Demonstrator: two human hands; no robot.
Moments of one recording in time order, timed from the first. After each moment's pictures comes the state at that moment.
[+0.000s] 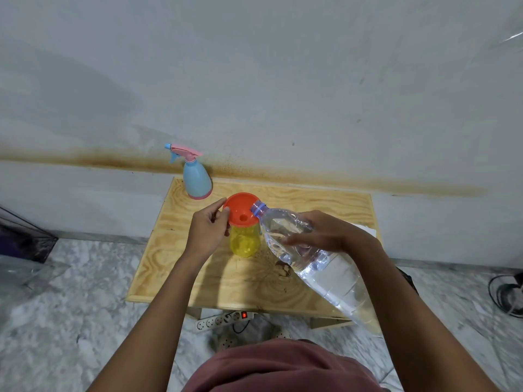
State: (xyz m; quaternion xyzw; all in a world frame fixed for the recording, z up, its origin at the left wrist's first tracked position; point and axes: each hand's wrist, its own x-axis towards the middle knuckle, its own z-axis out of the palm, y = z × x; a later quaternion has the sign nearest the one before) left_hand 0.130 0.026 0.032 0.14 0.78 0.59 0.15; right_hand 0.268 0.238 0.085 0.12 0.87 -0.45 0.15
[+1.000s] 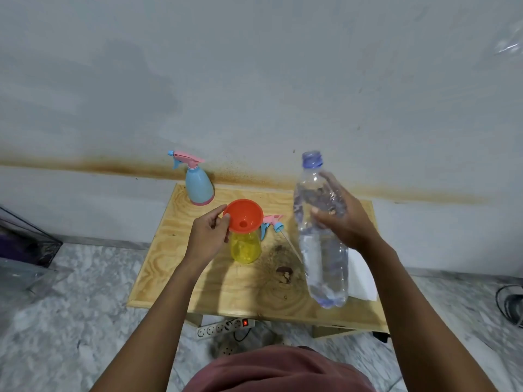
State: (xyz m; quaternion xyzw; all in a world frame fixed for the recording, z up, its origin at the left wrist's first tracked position) left_hand 0.130 0.024 0.030 0.13 0.78 0.59 0.16; right_hand 0.284 0.264 0.096 0.13 0.84 -0.51 -0.13
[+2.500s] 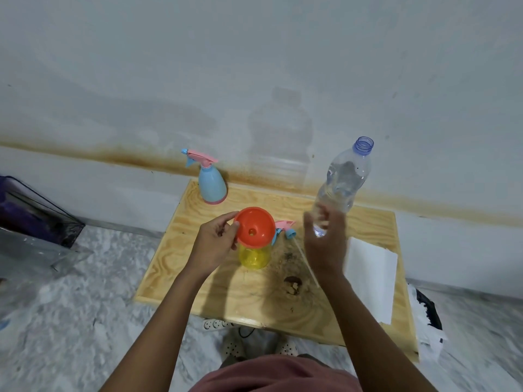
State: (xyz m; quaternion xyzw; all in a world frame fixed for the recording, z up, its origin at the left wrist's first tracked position) left_hand 0.124 0.022 0.028 0.13 0.78 0.58 0.18; right_hand 0.231 0.216 0.017 0.30 0.79 -0.40 -0.35
